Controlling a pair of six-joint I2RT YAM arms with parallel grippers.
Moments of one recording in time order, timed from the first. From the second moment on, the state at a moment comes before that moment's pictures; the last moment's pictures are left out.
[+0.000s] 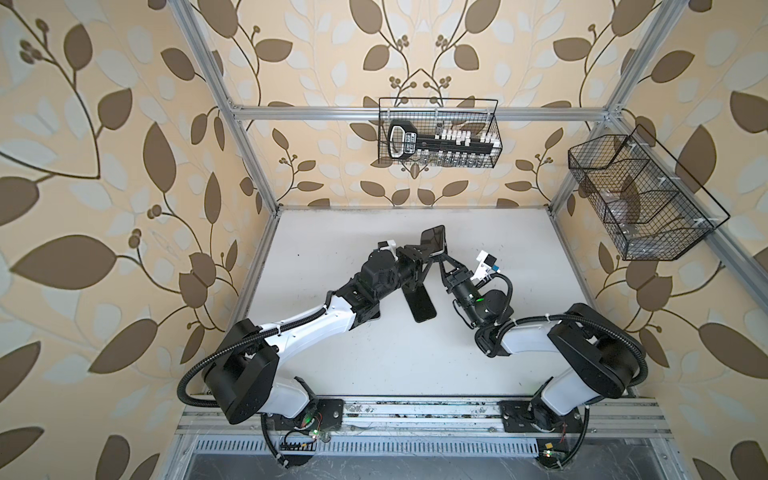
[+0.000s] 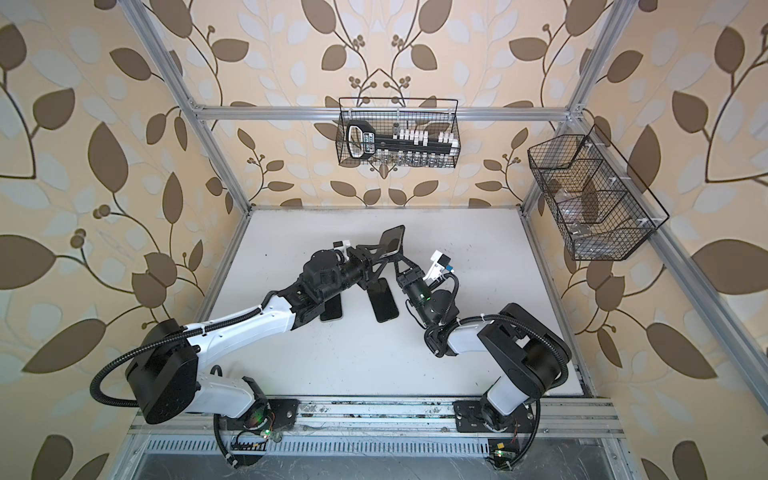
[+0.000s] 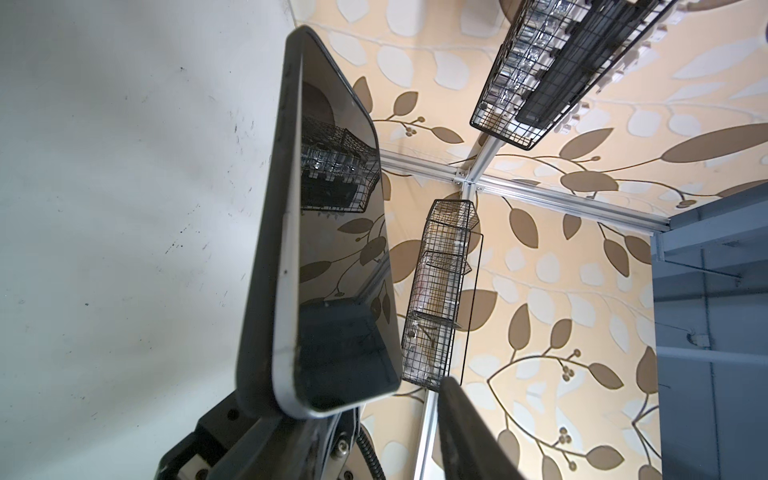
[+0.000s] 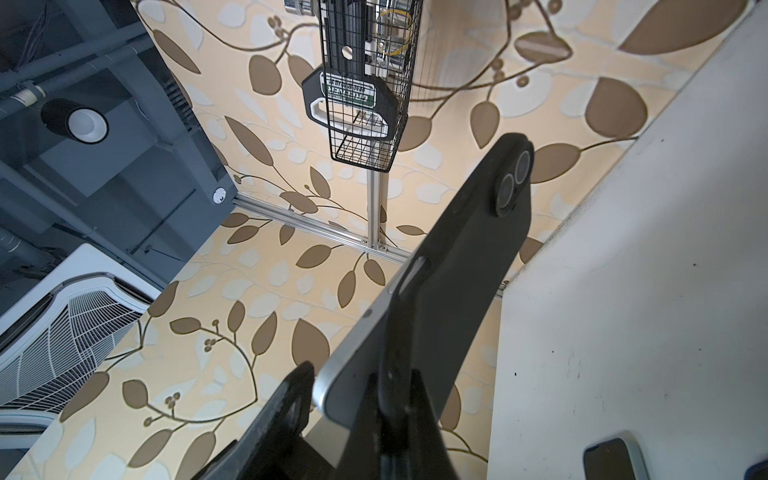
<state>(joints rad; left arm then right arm) -0.71 1.40 0.87 0.44 0.10 -1.76 0.68 1.60 0.46 1.42 0.20 1.29</state>
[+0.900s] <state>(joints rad) -0.72 1.41 0.87 0.46 0.10 -1.77 0.66 1.60 0.47 1.42 0.17 1.27</state>
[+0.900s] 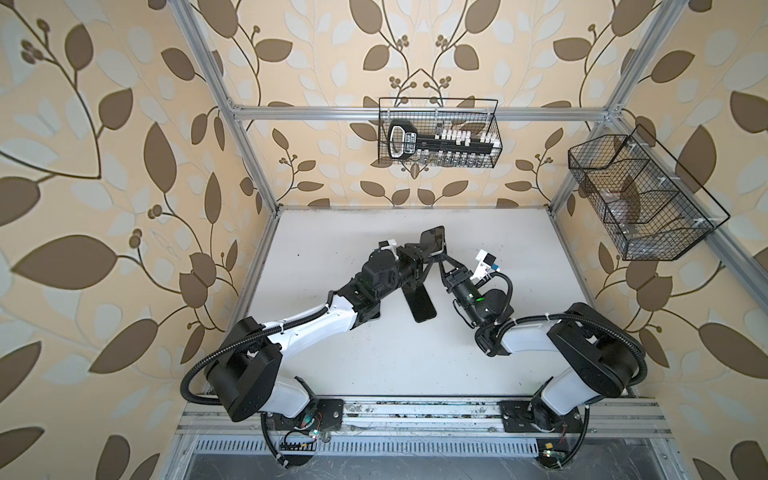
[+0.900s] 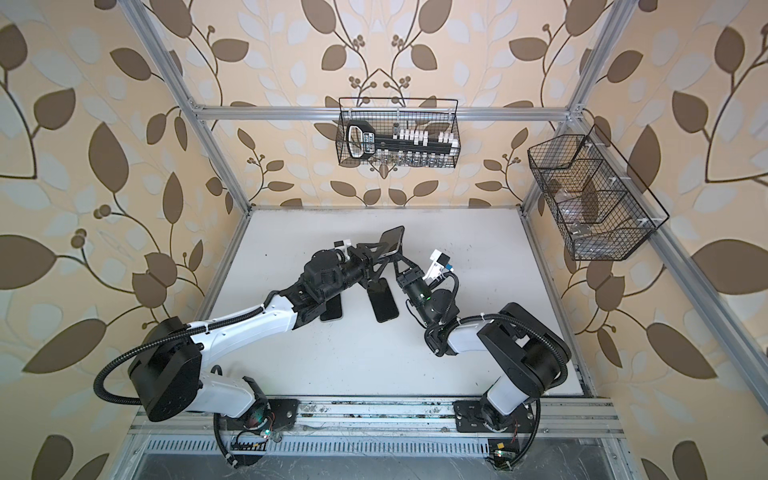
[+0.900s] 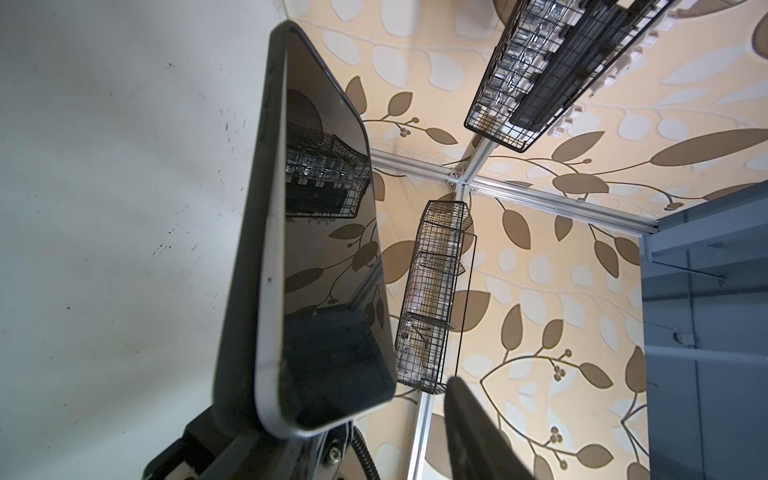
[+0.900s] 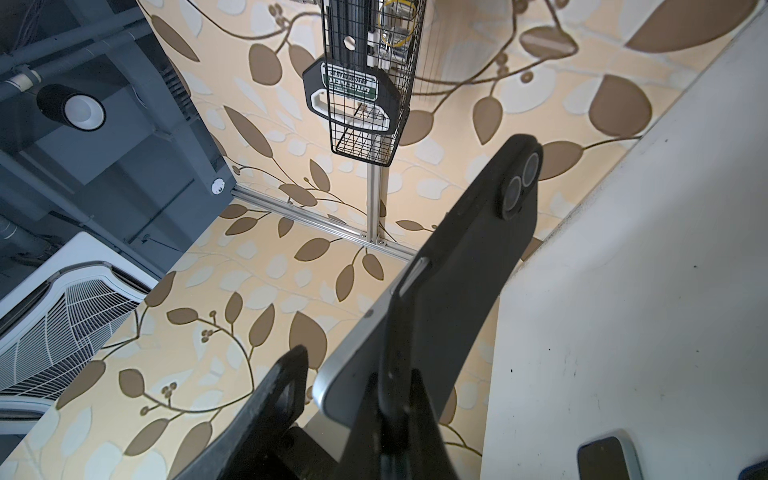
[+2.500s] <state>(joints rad) -0.72 1.48 0.87 0.53 0.10 -1.86 0.63 1.62 0.49 1.40 0.12 1.20</state>
